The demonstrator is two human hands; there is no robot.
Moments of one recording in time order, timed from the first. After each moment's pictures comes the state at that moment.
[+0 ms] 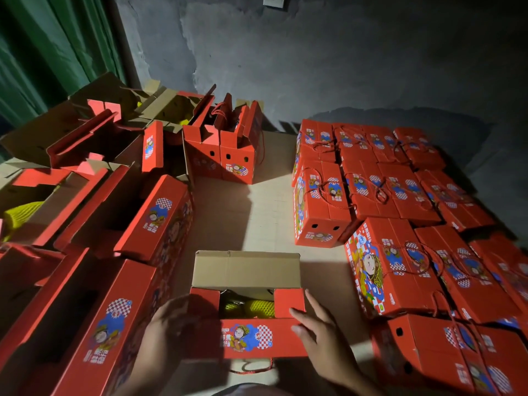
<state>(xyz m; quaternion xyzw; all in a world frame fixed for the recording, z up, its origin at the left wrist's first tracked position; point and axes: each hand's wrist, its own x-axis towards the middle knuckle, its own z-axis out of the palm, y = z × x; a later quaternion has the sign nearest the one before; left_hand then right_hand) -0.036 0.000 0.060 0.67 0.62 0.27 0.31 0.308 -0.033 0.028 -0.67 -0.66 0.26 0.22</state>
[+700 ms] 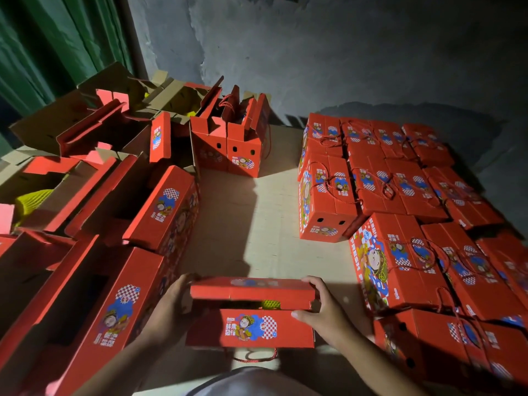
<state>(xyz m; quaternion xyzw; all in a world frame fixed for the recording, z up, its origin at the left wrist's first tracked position) -0.055 0.028 0.029 0.64 0.58 0.29 0.40 0.313 -0.002 0.031 -0.66 -0.47 0.51 0.29</state>
